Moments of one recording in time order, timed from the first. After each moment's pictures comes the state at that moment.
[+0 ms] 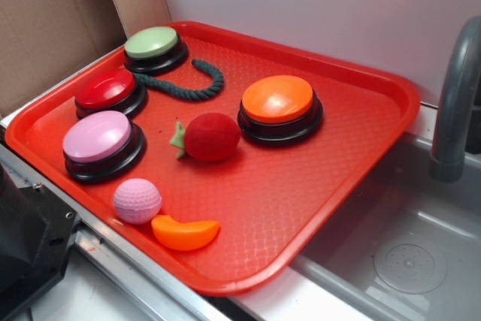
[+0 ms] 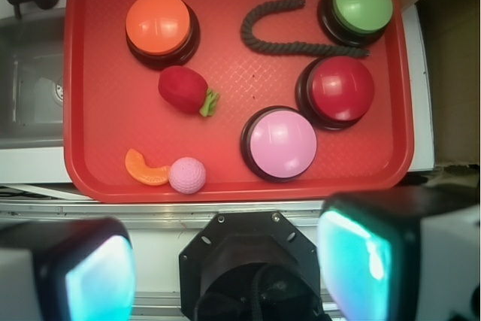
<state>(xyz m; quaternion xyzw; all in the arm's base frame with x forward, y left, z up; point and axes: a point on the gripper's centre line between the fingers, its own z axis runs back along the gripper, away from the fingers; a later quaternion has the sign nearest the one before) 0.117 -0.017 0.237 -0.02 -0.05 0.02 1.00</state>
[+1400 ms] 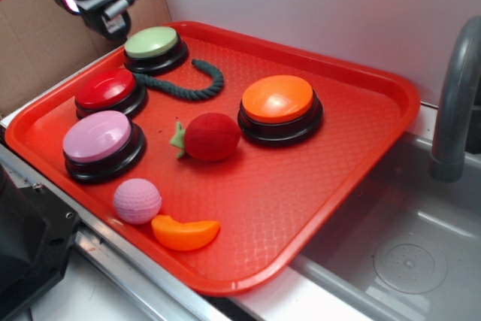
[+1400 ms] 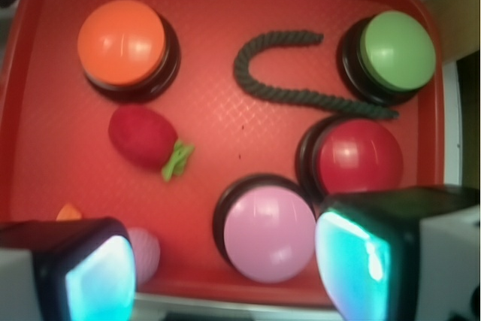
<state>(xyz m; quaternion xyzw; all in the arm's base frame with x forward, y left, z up) 0.186 0.003 0.150 0.00 -0.07 -0.05 1.00</state>
